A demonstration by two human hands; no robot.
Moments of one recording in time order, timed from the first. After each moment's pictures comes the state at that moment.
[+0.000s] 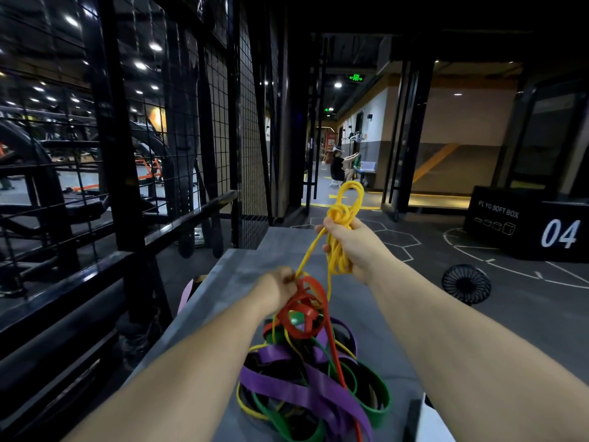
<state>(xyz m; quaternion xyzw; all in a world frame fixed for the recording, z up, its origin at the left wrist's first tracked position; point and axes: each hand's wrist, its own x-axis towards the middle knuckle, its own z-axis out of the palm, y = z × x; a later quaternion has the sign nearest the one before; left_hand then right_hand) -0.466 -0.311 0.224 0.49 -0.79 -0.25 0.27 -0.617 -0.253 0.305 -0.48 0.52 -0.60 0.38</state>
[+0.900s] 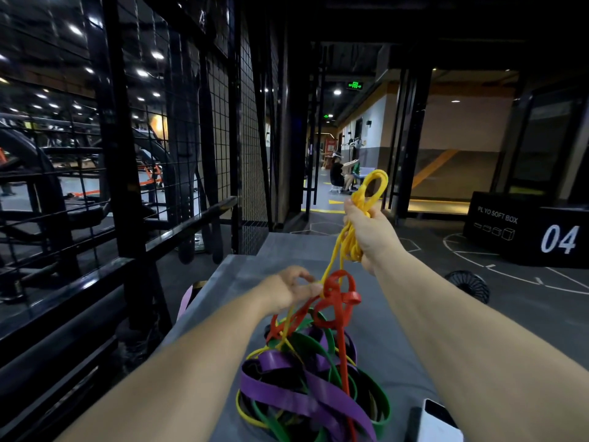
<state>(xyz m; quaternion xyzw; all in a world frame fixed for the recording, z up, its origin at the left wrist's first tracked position) -0.465 -0.300 0.245 0.43 -0.79 -0.38 0.23 -0.625 -0.249 0.330 -0.43 0.50 -0.69 0.30</state>
